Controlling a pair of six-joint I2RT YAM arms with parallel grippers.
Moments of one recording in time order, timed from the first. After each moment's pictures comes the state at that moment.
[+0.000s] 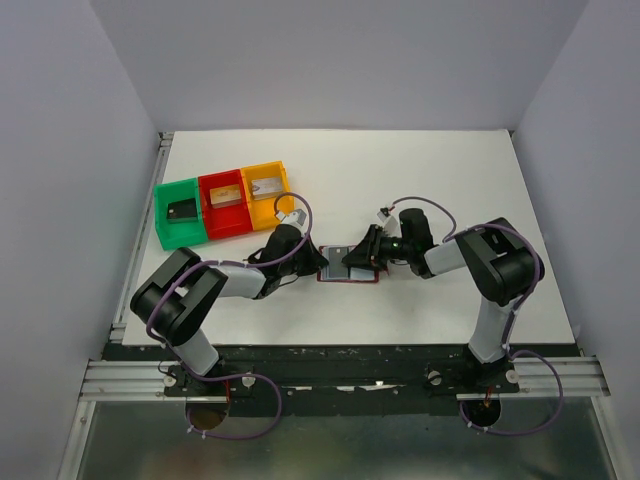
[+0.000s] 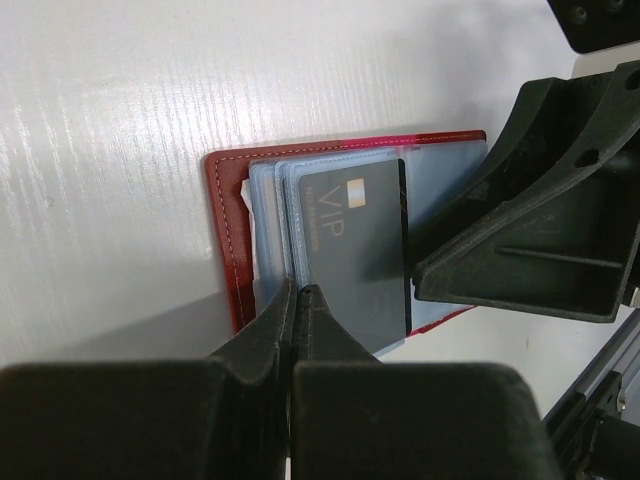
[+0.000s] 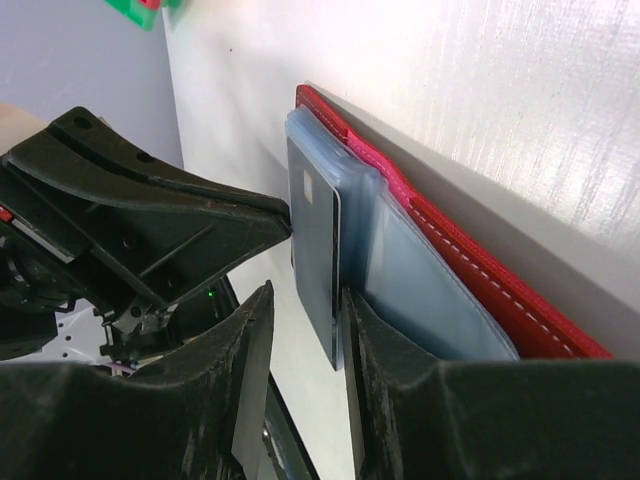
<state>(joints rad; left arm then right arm) -0.63 1.64 0.58 0.49 0.13 -0.80 0.41 1.89 0.68 0.63 -0.78 0.92</state>
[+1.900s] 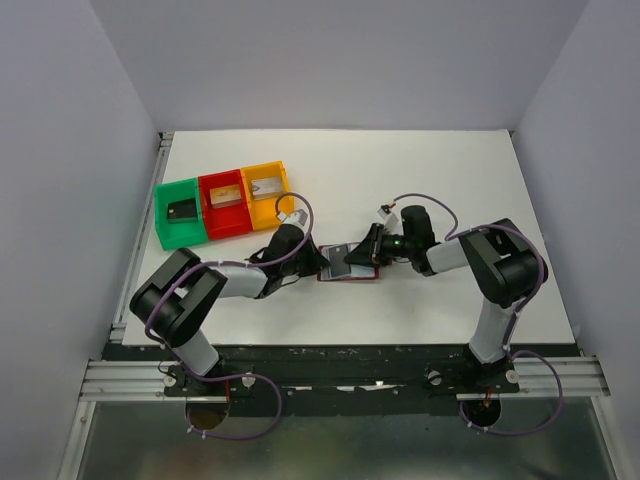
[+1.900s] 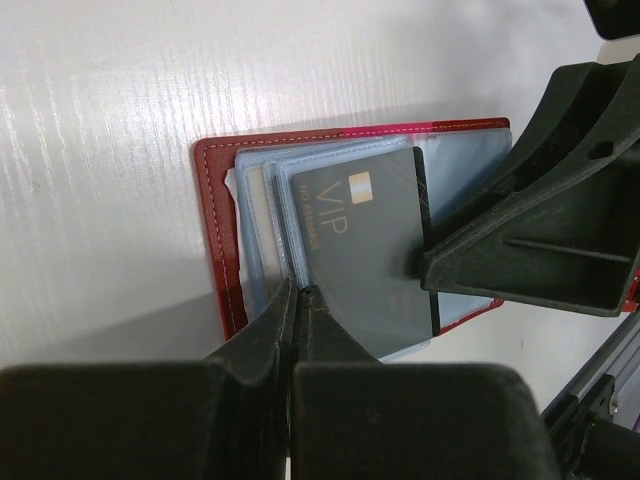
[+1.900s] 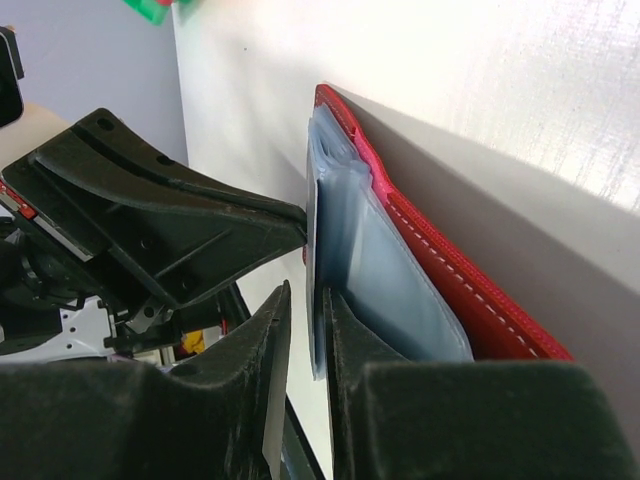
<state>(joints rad) -0.65 1.63 0.60 0.45 0.12 -0.81 0.40 1.87 0.70 0.61 -0.80 0.90</state>
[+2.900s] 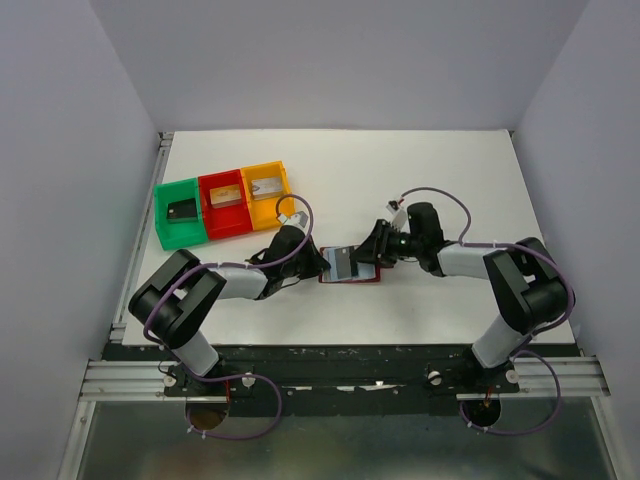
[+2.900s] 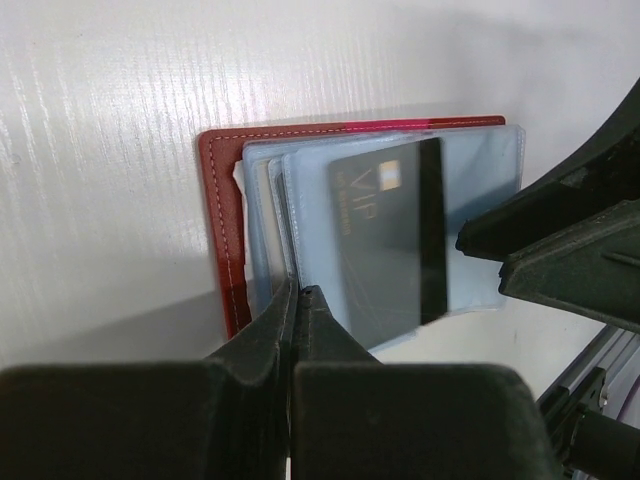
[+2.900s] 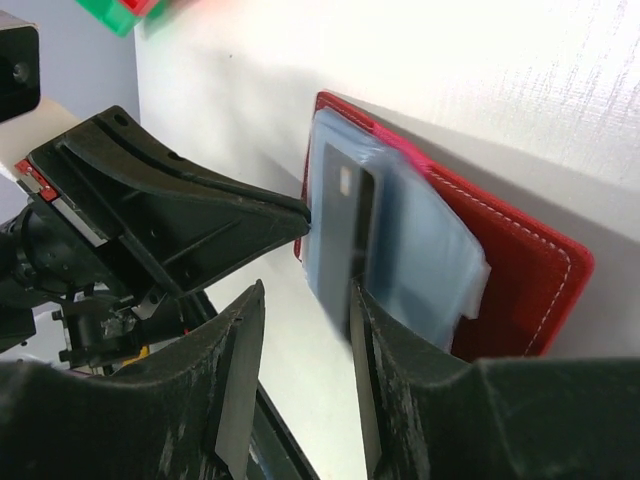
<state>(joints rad) -0.66 1.62 0.59 0.42 0.11 -0.84 0.40 1.67 0.67 0.39 -0.67 0.76</state>
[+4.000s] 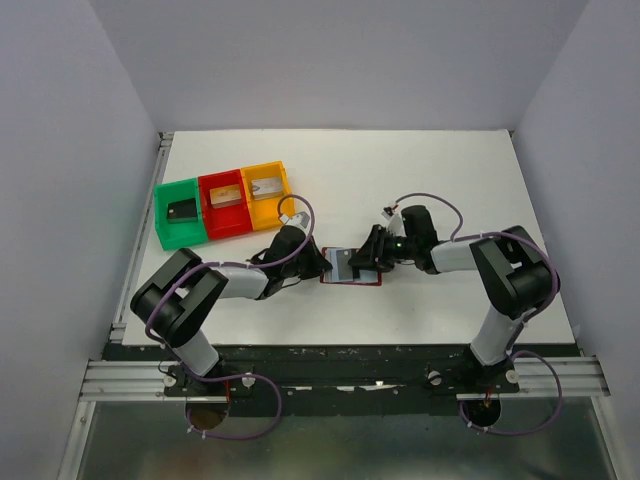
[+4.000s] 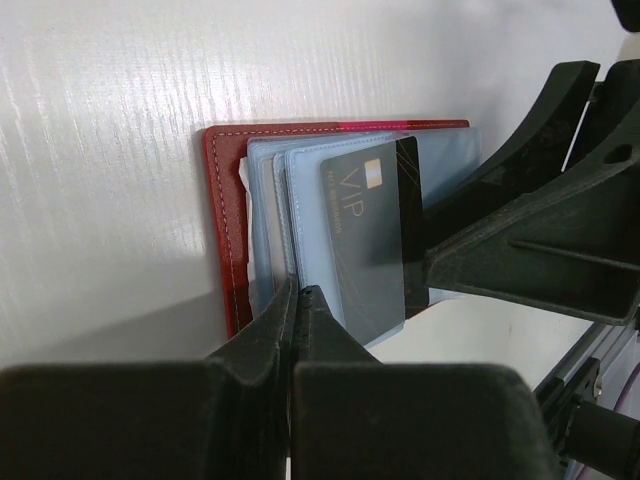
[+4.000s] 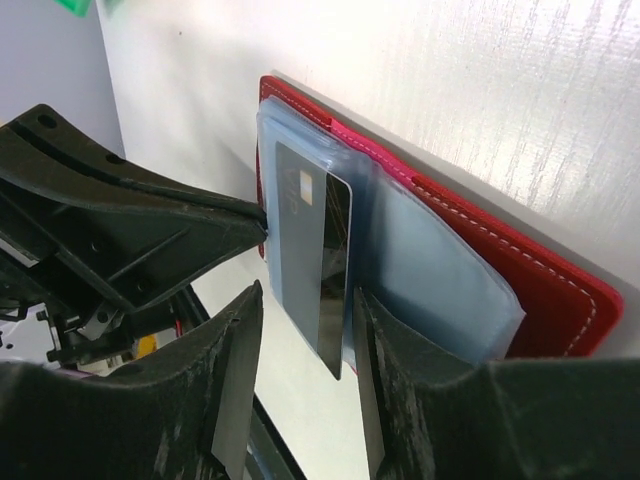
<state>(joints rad) -0.66 1.63 0.59 0.43 0.13 -0.84 0.40 1.76 0.70 0.36 -0.69 0.74</state>
